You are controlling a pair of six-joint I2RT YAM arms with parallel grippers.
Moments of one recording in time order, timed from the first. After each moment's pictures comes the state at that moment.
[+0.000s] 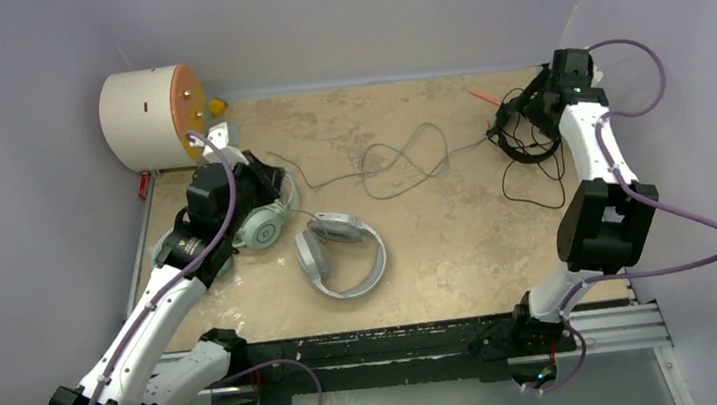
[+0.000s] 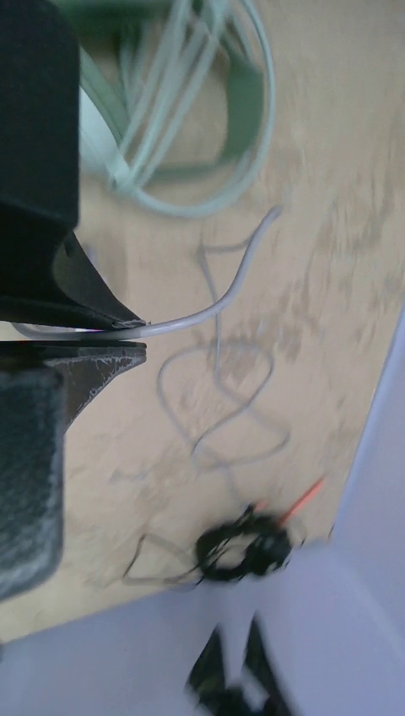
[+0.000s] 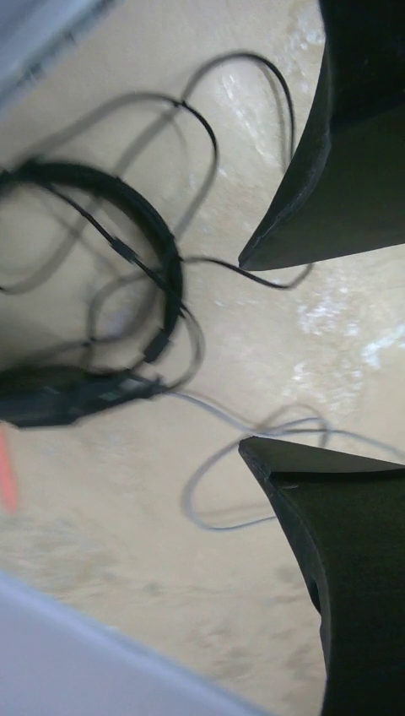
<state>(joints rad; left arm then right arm) -0.43 0.92 0.90 -0.30 -0.21 -0.59 -0.24 1.71 1.55 -0.64 0.11 0.66</state>
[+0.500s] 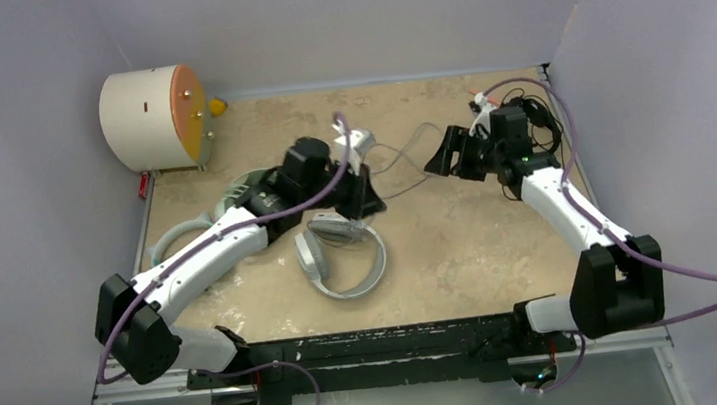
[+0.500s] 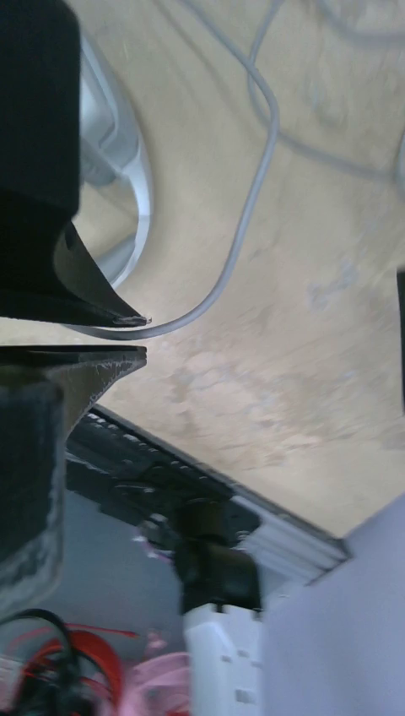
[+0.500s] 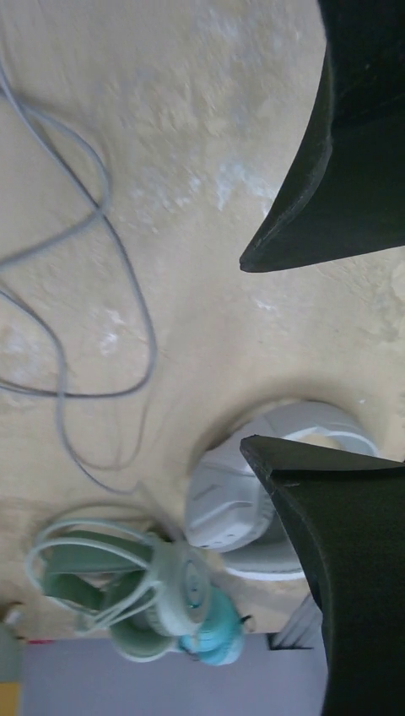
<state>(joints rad) -0.69 1.36 1.15 -0.28 0.38 -0.37 0.12 1.36 1.01 -0.33 -0.41 0.44</state>
